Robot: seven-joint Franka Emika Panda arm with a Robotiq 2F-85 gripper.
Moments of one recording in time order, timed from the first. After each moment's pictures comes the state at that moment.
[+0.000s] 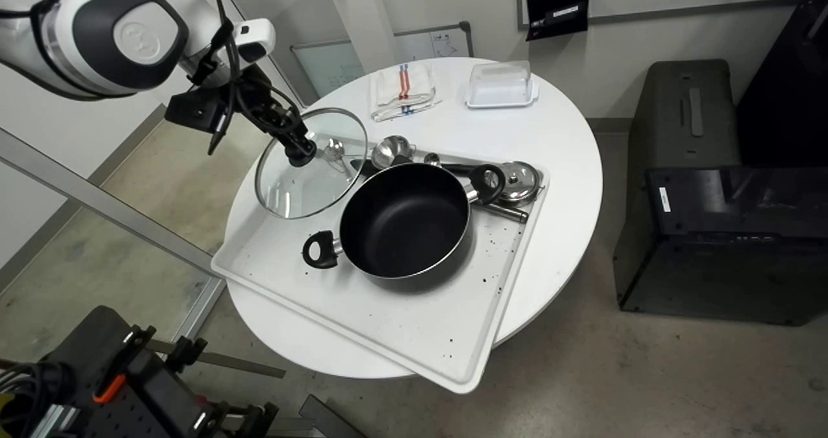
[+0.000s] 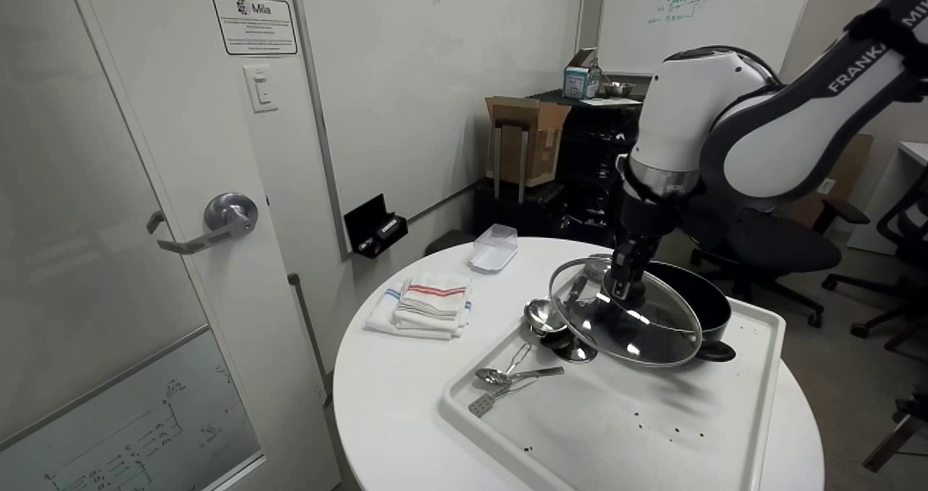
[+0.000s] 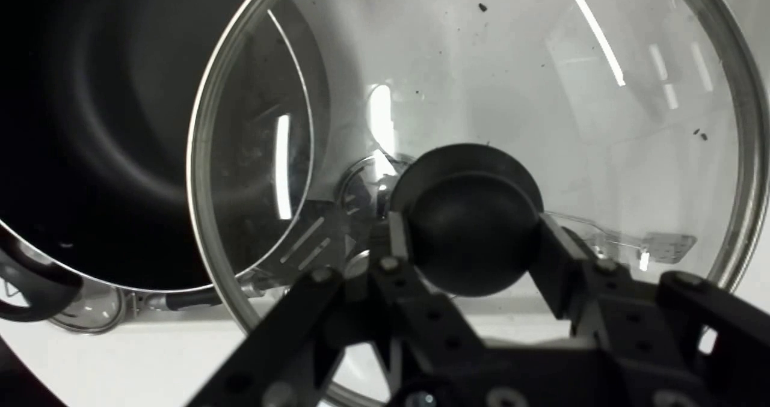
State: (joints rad) arm 0.17 0.49 -0.05 -2.12 -0.11 2.69 0.22
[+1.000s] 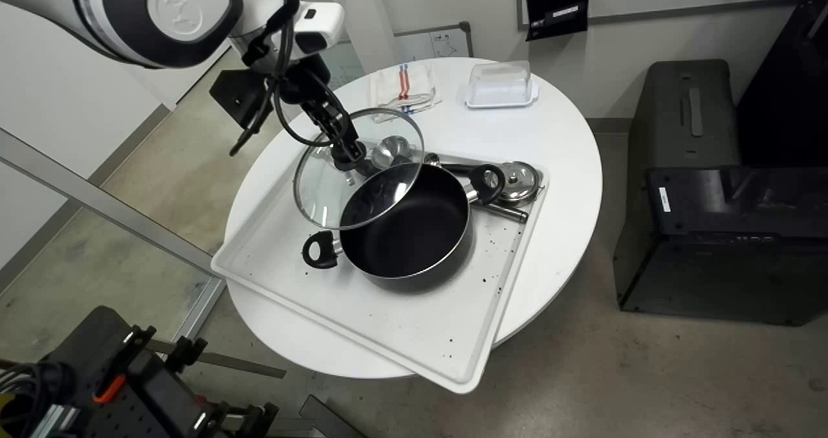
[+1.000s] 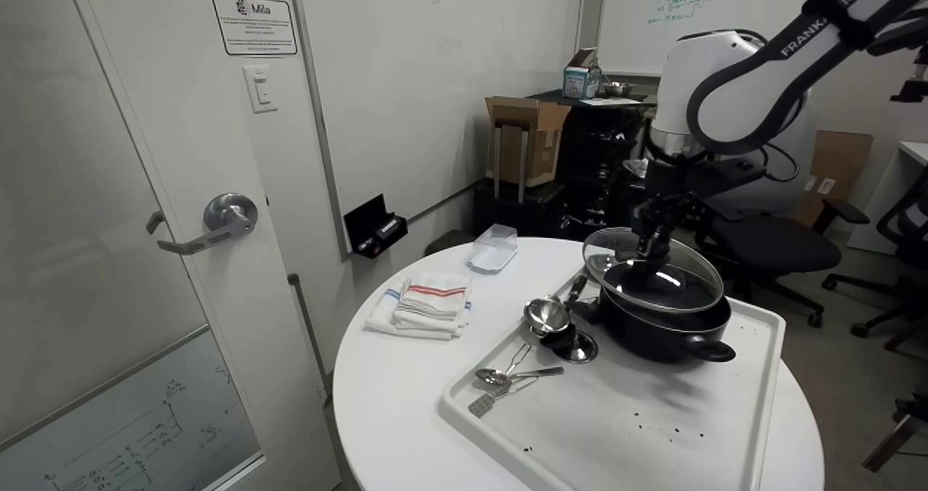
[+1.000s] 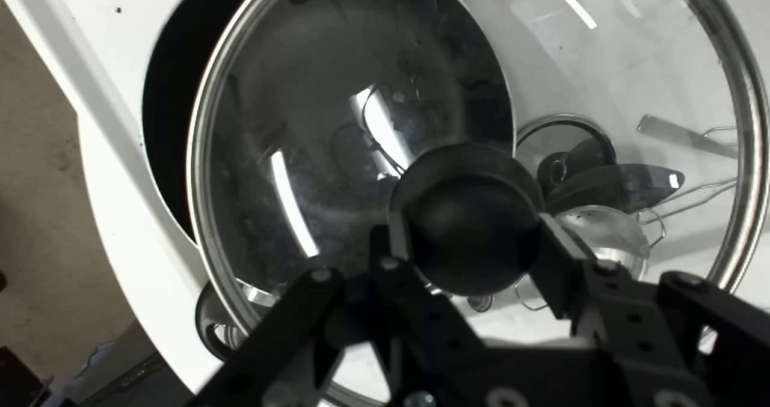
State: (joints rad) arm 0.03 0.50 -0.12 -2.03 -0.03 2.54 0.26
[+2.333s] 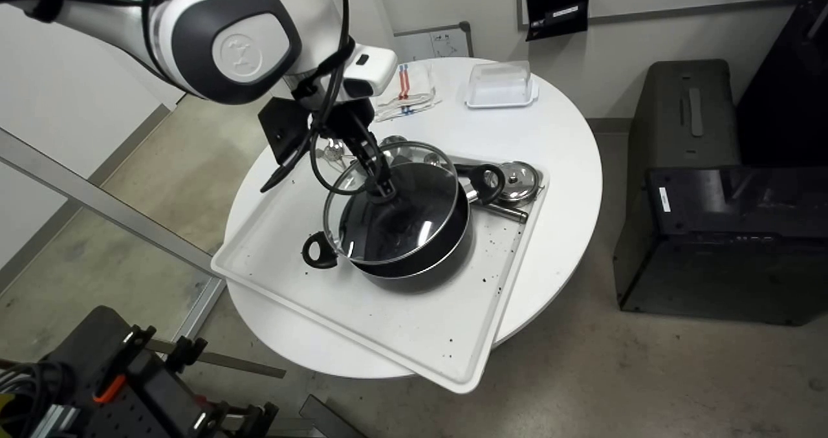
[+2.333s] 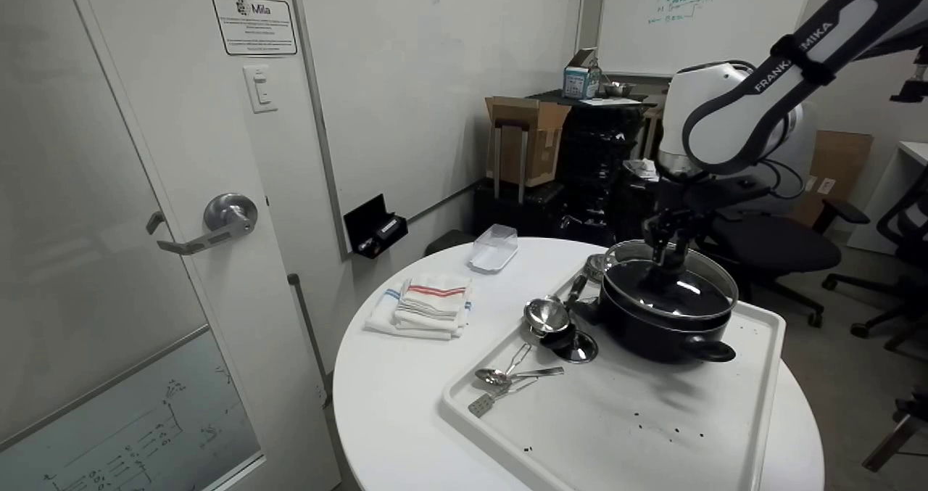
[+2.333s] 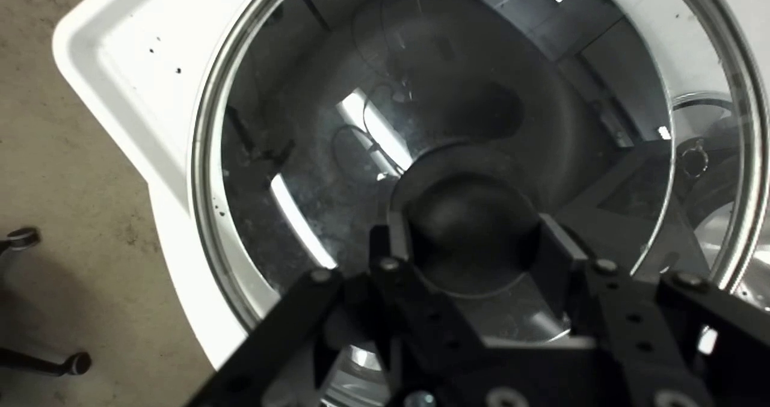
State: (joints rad) arm -0.03 0.61 -0.16 -1.97 -0.01 2.53 0.34
